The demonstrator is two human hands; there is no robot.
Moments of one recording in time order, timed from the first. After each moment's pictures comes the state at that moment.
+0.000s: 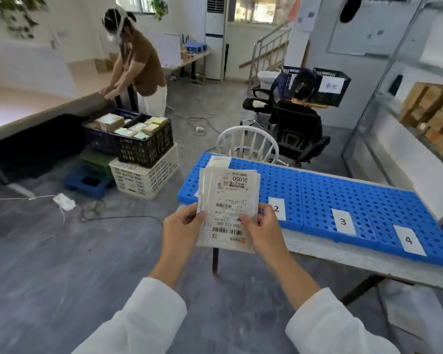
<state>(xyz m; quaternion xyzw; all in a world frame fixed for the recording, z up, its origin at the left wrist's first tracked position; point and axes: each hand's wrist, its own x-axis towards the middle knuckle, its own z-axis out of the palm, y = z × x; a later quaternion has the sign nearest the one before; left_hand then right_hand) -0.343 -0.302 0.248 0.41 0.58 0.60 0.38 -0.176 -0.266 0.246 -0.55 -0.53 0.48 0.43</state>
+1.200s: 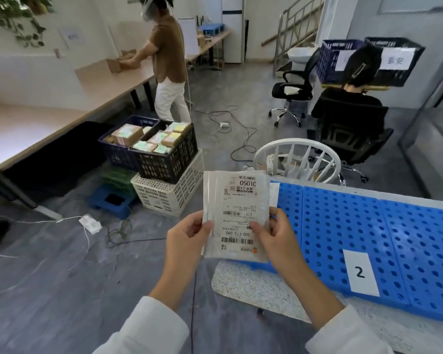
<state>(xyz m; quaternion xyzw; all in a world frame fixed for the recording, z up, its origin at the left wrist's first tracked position) -0.507 -0.029 0.243 0.41 0.62 0.56 0.36 -0.335 0.017 0.222 -0.51 -0.51 0.54 0.44</state>
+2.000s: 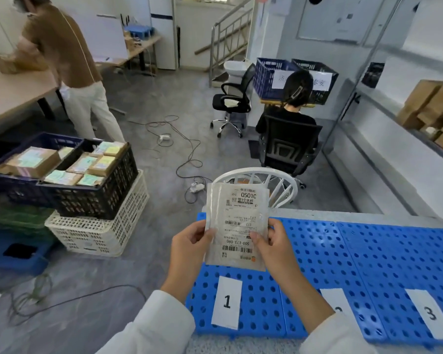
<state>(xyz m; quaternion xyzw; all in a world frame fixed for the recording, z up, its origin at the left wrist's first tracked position) -0.511 0.188 0.228 0.42 0.53 0.52 0.52 -0.335 0.182 0.221 -0.61 -0.45 0.45 0.47</state>
